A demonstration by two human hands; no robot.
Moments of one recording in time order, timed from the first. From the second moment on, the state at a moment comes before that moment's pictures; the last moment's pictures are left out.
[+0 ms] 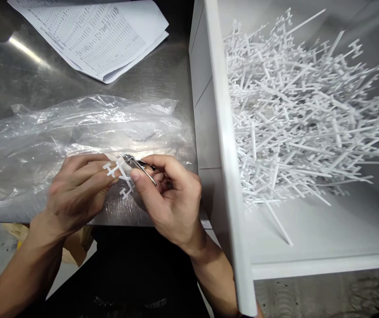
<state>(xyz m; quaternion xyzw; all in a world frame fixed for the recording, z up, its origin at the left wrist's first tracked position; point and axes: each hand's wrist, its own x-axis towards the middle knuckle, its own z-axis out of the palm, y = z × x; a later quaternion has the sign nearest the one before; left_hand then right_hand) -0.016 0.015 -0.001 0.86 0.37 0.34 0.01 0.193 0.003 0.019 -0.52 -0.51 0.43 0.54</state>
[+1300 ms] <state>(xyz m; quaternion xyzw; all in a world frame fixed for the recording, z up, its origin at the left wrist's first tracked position) -0.014 0.017 -0.004 0.88 0.39 0.27 0.00 0.189 0.001 0.021 -0.51 -0.52 0.43 0.53</state>
